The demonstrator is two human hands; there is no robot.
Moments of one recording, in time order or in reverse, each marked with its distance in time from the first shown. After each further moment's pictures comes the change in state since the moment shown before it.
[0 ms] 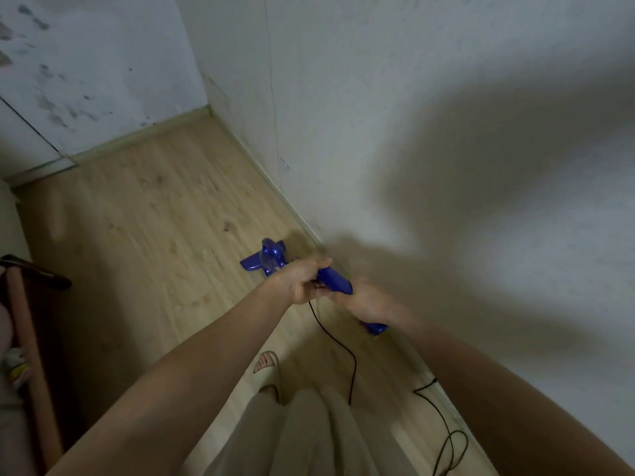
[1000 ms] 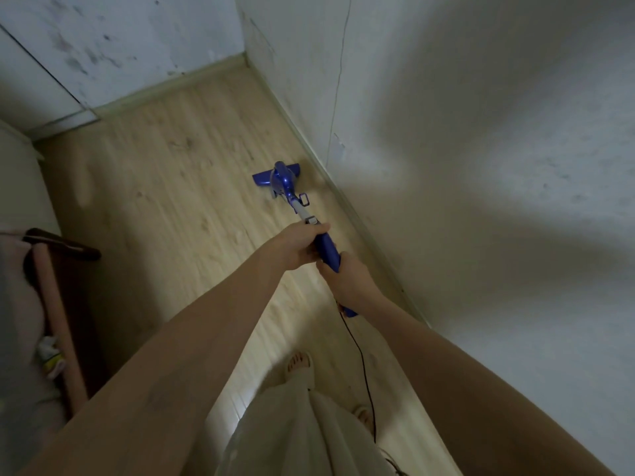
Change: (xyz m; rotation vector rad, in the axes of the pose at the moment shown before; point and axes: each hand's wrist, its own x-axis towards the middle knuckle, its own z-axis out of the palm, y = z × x) left_hand 0.127 0.141 -0.164 -0.041 0.061 0.076; right_hand 0.211 -0.139 0.053 0.201 0.049 0.058
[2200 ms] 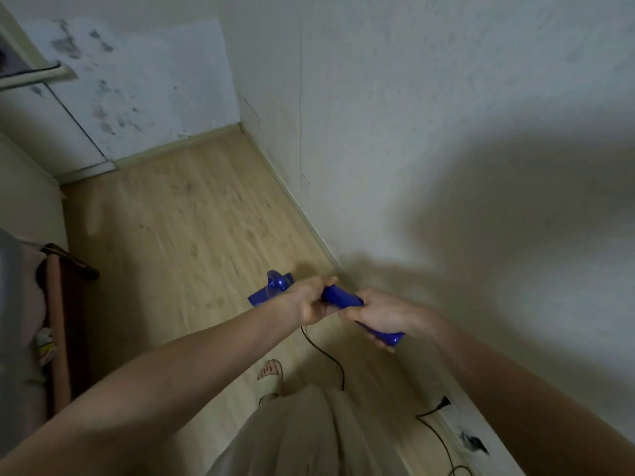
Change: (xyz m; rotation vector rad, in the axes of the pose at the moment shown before) left_hand -0.202 -0.153 0.151 -0.189 0.020 -0.064; right_hand -0.245 0.124 -0.112 -0.181 -0.268 -0.096
